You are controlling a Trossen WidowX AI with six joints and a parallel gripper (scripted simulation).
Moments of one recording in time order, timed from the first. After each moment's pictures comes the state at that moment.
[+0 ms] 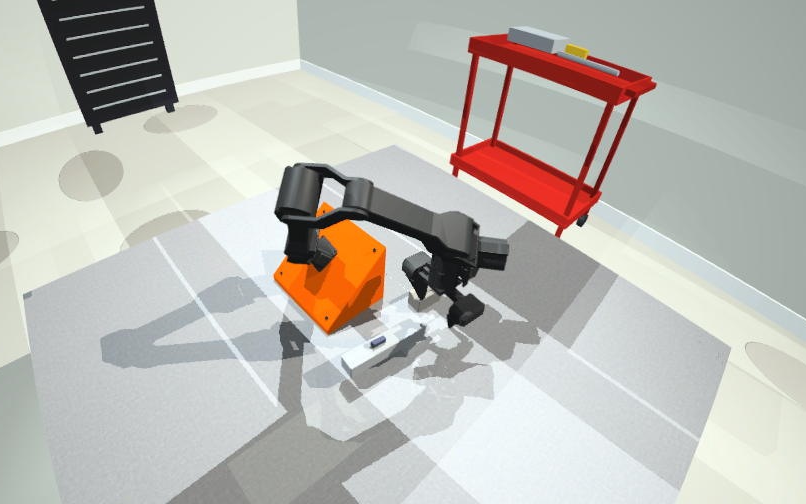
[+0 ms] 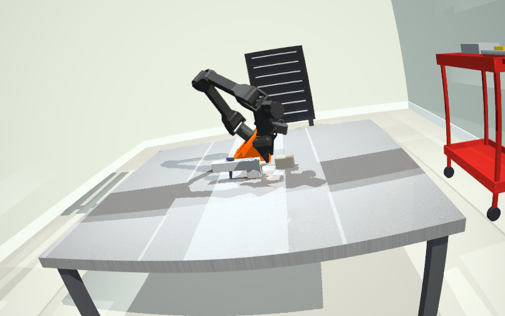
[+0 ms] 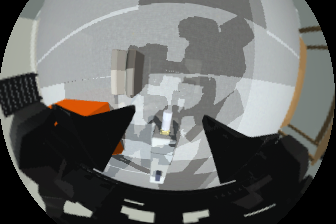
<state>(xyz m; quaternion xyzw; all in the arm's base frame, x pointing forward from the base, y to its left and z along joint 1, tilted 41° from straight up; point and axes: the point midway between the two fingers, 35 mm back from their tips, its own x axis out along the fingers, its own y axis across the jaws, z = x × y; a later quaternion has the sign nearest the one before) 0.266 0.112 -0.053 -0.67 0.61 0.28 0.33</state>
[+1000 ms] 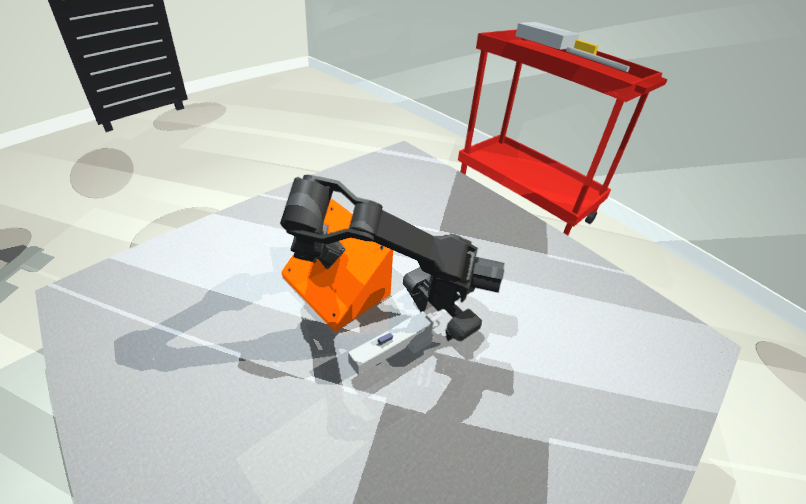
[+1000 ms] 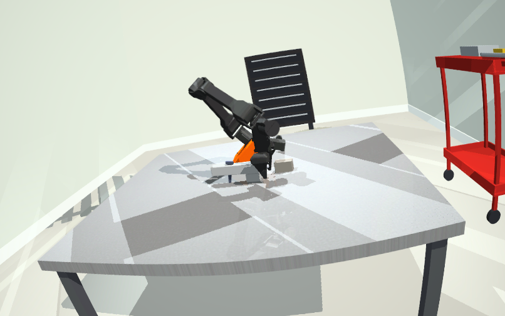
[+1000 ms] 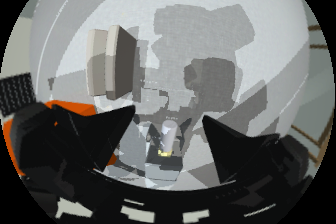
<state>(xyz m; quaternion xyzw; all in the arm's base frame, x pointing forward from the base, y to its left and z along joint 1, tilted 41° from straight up) 0.270 0.073 -0.079 -0.67 0.61 0.28 0.33</state>
